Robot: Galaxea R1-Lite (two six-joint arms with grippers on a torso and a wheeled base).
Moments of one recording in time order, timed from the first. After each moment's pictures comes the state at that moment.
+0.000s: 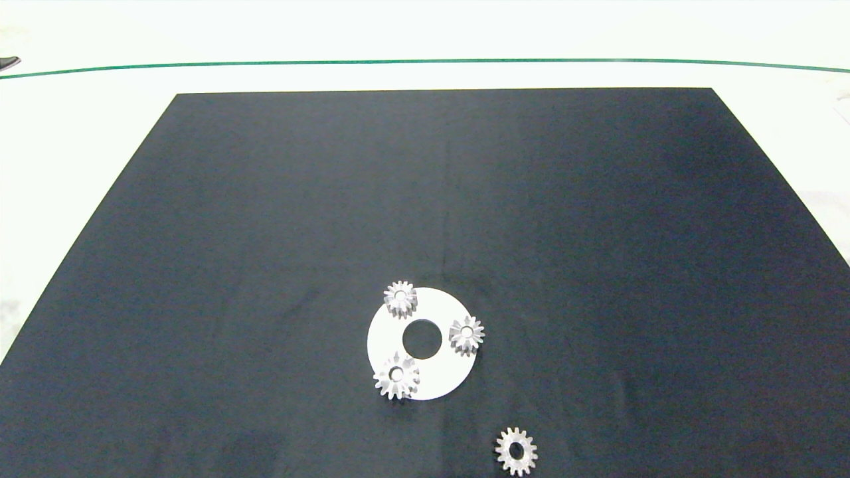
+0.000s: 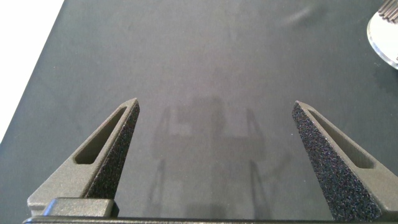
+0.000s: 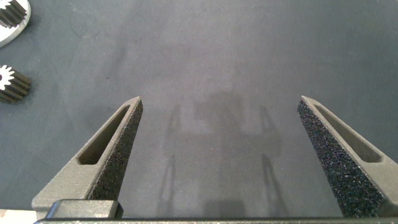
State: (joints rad) left arm 0.00 0.00 0.00 -0.01 0.04 0.00; right arm 0.00 0.00 0.00 0.01 0.04 -0.02
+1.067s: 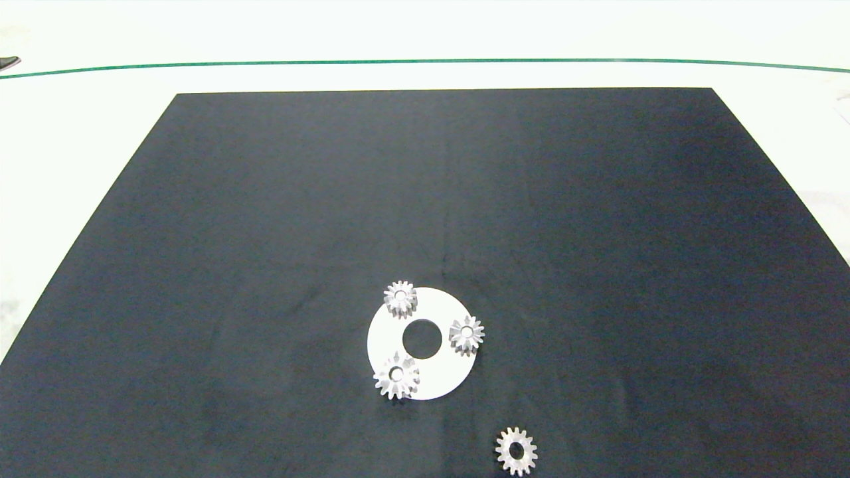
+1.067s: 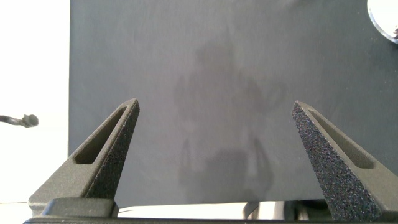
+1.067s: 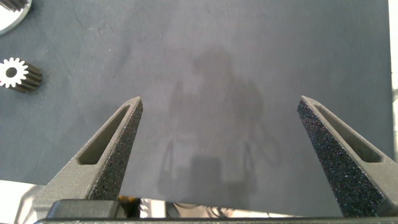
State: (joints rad) left arm -0.01 0.41 -0.57 0.42 0.04 0.18; right arm 0.01 0.33 -0.42 0.31 0.05 -0.13
